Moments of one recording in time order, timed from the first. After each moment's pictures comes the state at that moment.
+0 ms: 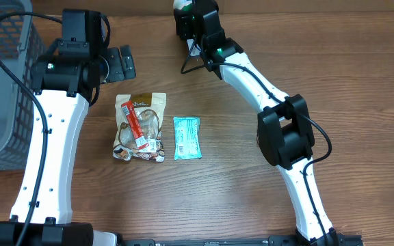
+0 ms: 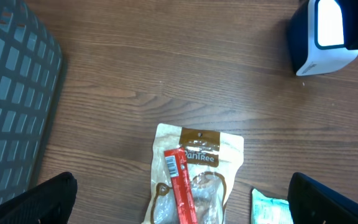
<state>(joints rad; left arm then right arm) -0.09 1.60 1.71 -1.06 -0.14 -0.26 0.47 2.49 2.15 -0.01 0.12 0.24</state>
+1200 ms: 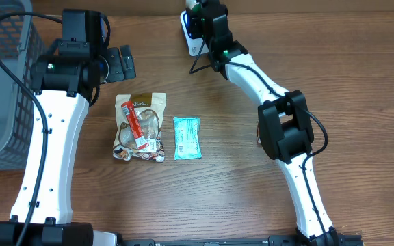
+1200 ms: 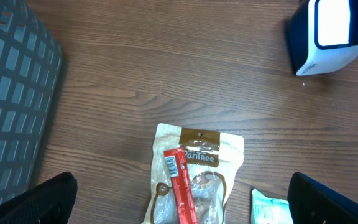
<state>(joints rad) -0.09 1.60 1.71 -1.05 -0.14 -0.26 0.41 2.56 2.15 0.09 0.16 0.13</state>
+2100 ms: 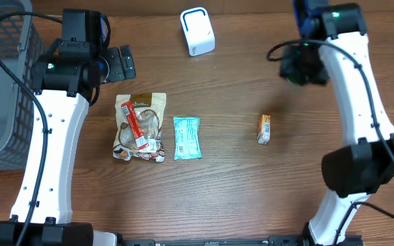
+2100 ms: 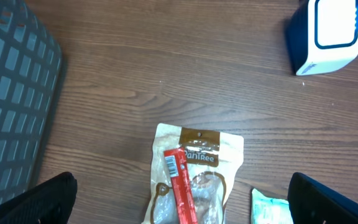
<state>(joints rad) -0.09 1.60 1.71 -1.05 -0.14 -0.26 0.10 2.02 2.12 -1.60 0.10 0.41</state>
